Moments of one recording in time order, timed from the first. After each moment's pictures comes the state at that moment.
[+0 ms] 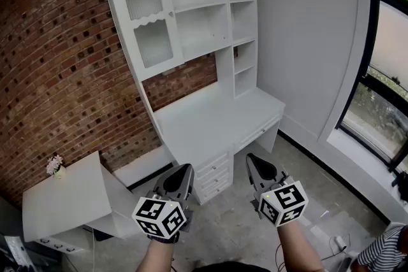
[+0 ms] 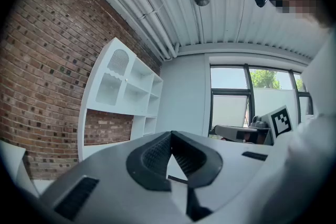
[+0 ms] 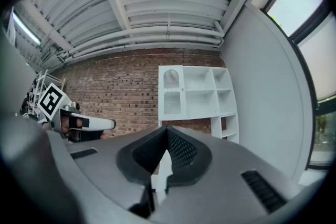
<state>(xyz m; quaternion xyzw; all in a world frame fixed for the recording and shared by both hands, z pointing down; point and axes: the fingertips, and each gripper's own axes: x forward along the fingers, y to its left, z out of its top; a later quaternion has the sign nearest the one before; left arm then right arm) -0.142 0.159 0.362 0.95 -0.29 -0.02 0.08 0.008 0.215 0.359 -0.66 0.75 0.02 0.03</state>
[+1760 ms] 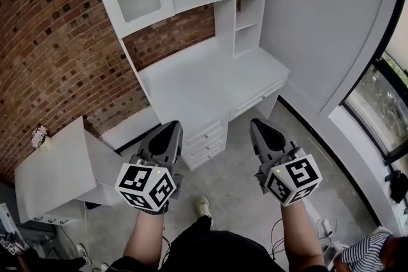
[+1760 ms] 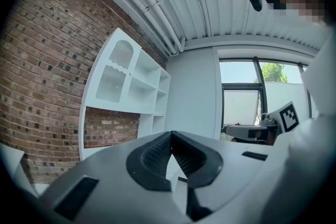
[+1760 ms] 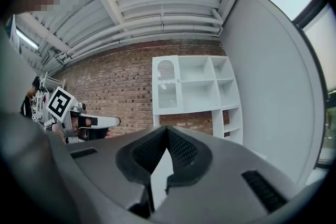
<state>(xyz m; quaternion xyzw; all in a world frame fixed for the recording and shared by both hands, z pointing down) -0.091 0.052 0.381 0.94 -0.33 -0.01 0.08 0.070 0.126 0.380 -0.64 0.77 -0.01 0.03</state>
